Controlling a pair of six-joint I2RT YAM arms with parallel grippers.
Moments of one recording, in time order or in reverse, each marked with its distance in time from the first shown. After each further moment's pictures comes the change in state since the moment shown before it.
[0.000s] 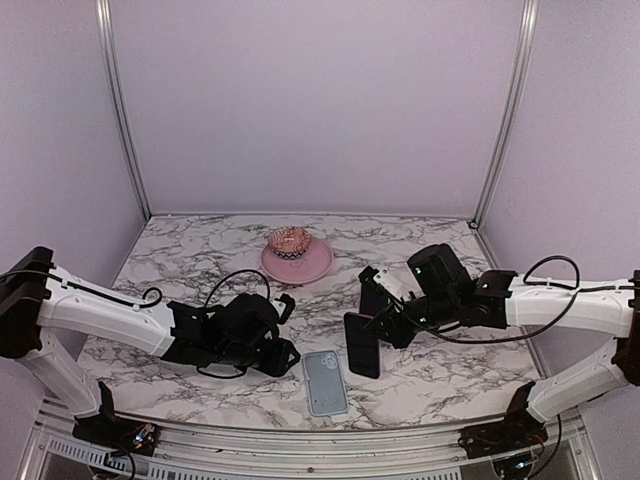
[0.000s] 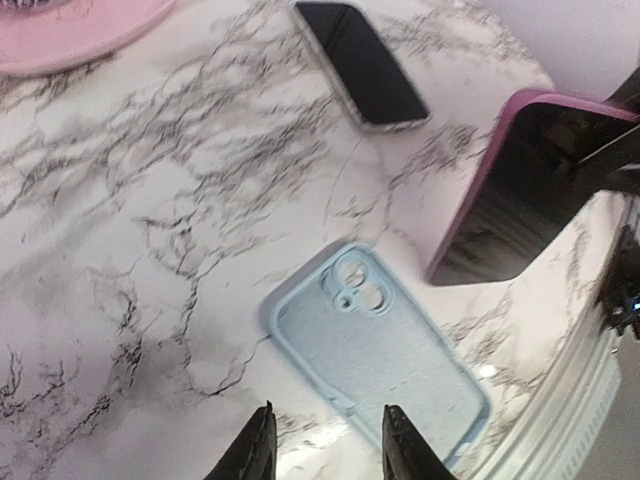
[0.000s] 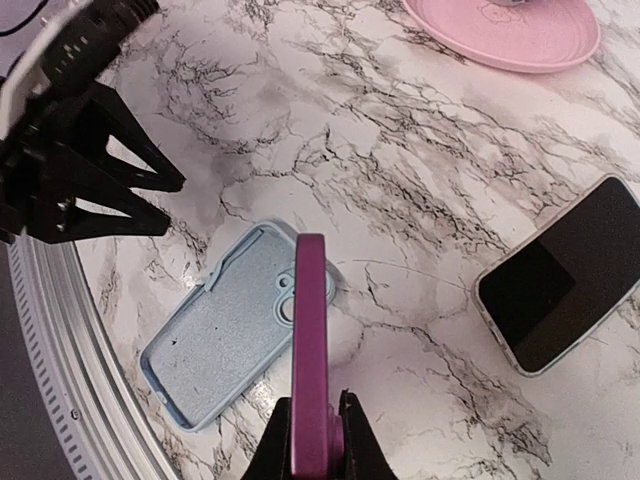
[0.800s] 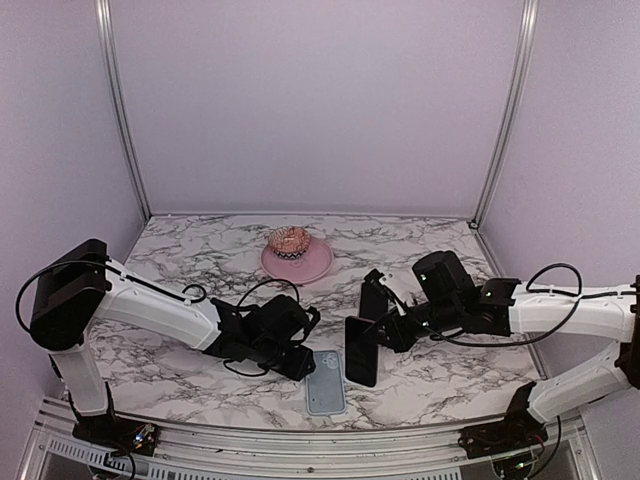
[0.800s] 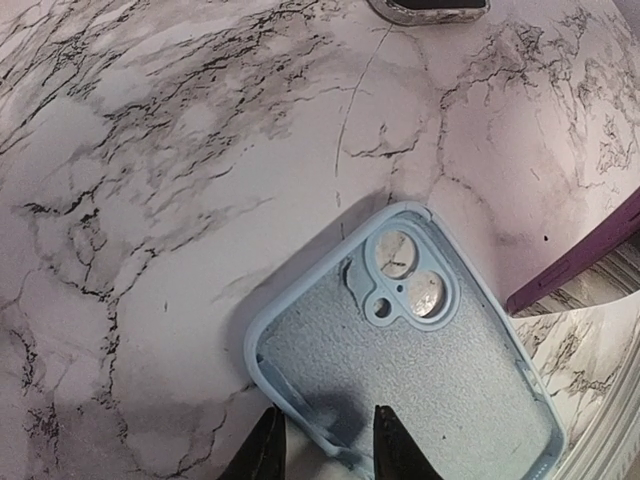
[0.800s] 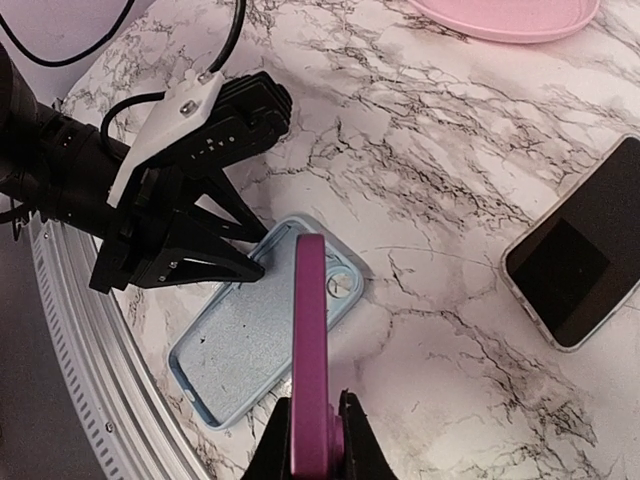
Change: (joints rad) left arm 0.039 0.310 0.182 -0.076 0.132 0.069; right arm 0.000 -0.029 -0.061 0.064 -0.037 0.132
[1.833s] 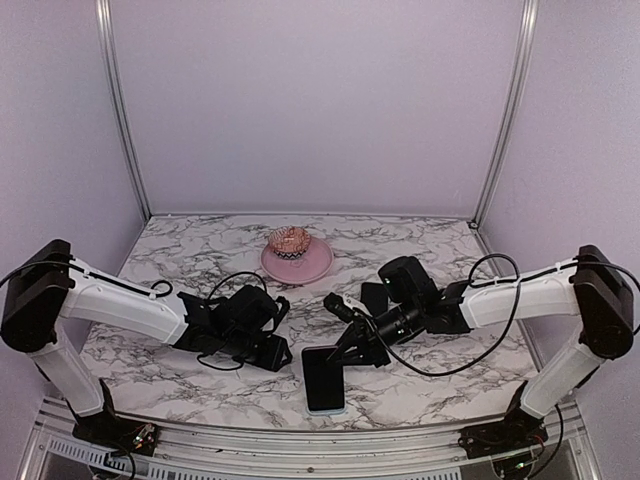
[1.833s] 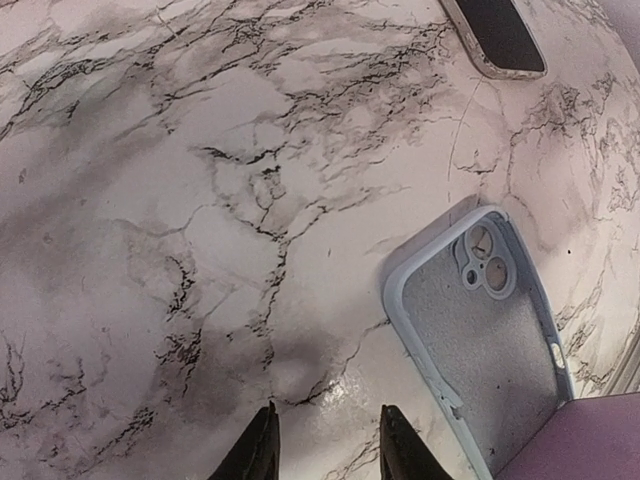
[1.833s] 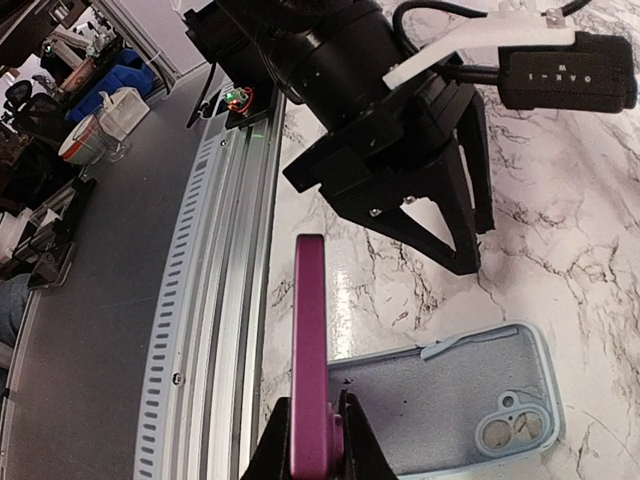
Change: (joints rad) left arm 0.076 -0.179 -0.150 -0.010 -0.007 -0.056; right arm 0.012 0.301 0.060 0.255 -0.572 -0.356
